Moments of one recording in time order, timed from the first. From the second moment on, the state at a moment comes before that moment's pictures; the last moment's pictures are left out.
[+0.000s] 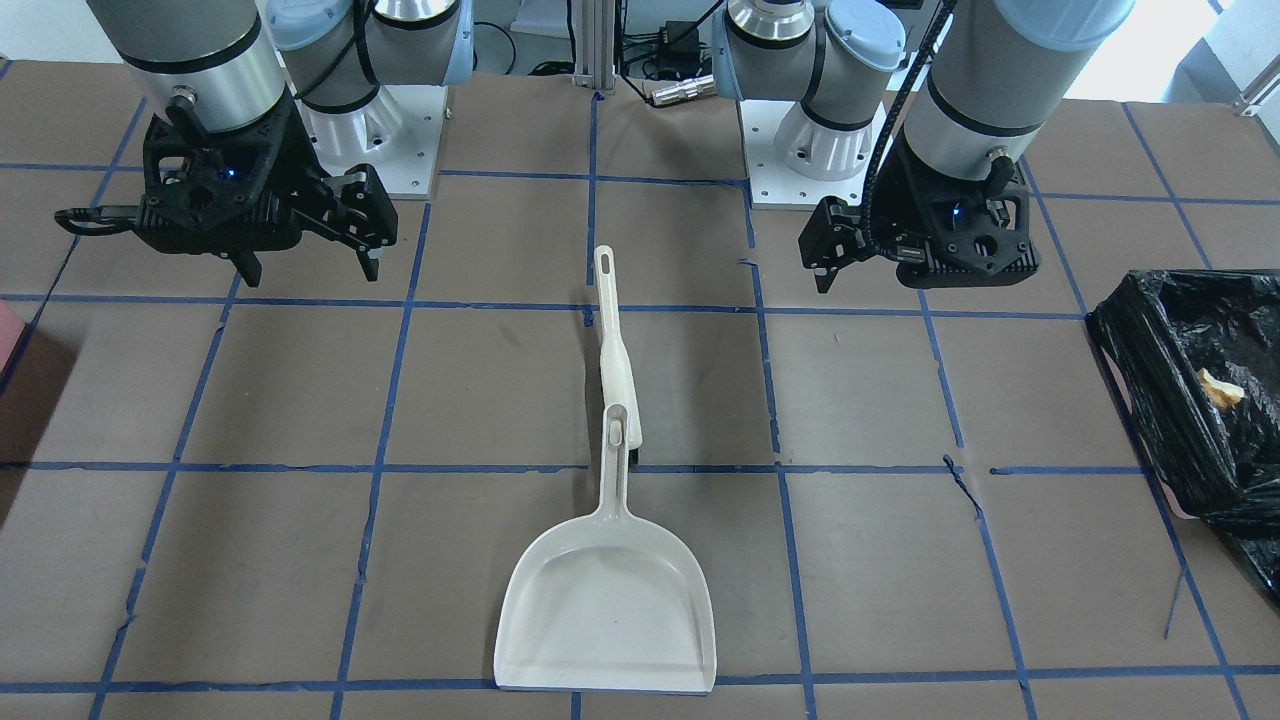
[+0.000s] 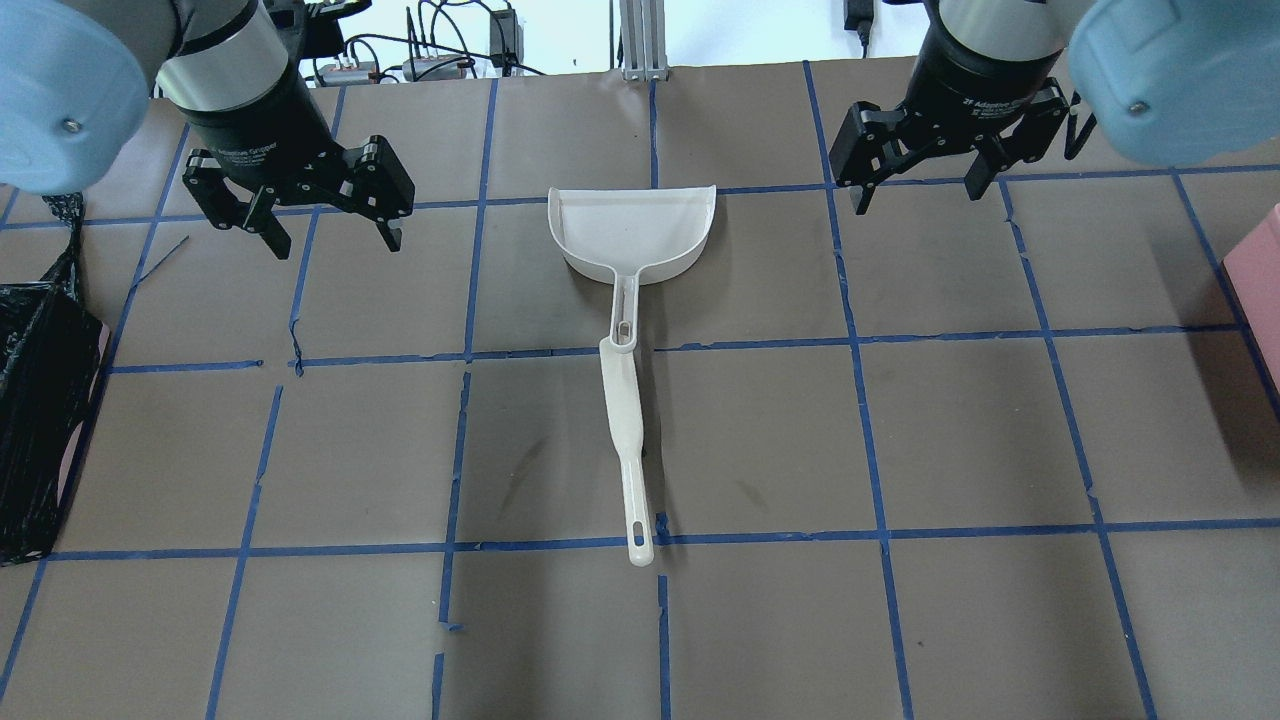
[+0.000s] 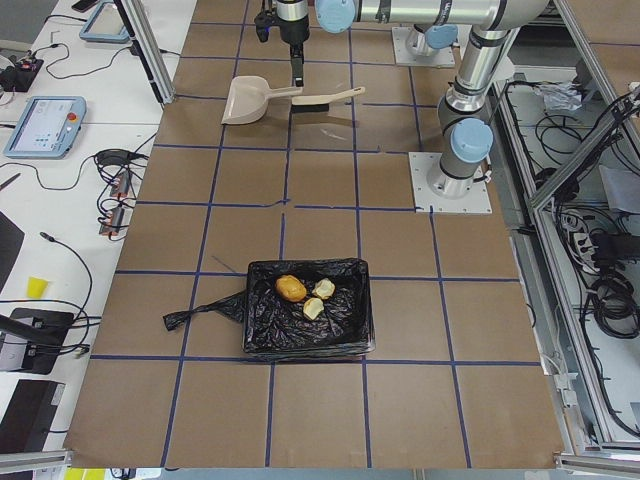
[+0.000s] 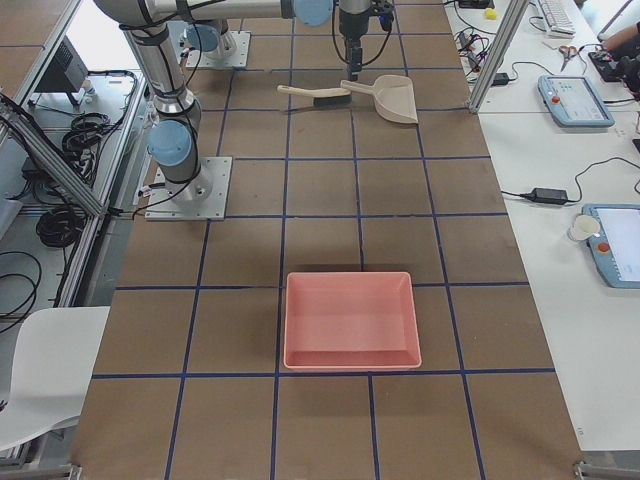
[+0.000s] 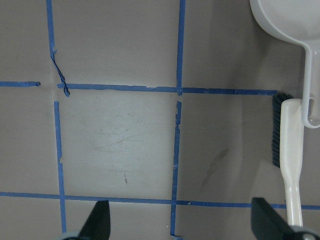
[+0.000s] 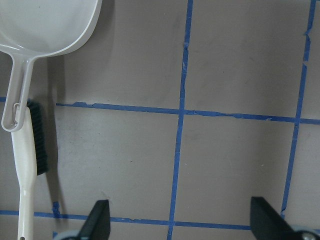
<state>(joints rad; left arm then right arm) -1.57 -1.64 -1.51 -1.63 1.60 -0.05 1.62 -1.52 1.51 -1.61 -1.58 -0.04</state>
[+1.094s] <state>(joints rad) -1.57 -1.64 -1.50 -1.65 1.61 -0.05 1.62 -1.52 1.51 -1.62 -1.58 -0.03</state>
